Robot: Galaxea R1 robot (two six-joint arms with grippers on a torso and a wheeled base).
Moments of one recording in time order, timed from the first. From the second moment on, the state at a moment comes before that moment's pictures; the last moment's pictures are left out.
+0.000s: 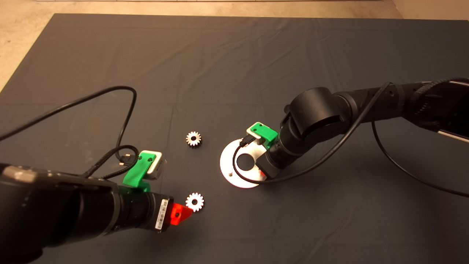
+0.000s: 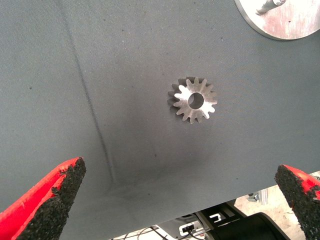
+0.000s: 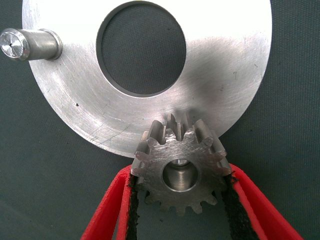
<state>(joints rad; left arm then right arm) -0.28 2.21 -0.31 0.66 1.49 -1.69 0.27 2.74 -0.97 -0.40 -1.53 1.09</state>
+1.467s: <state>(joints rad) -0.29 2.21 -0.31 0.66 1.49 -1.69 0.27 2.74 -0.97 -0.40 -1.53 1.08</state>
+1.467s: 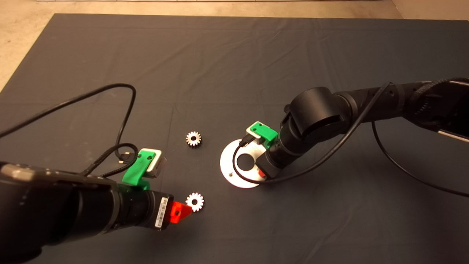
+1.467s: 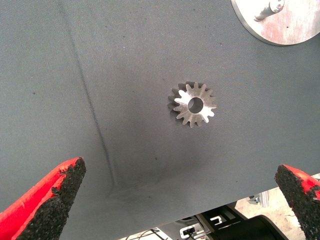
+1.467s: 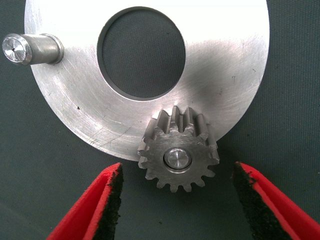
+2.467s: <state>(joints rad) -0.29 2.21 -0.31 0.66 1.50 -1.68 0.42 2.49 -0.84 -0.31 -1.53 1.13</state>
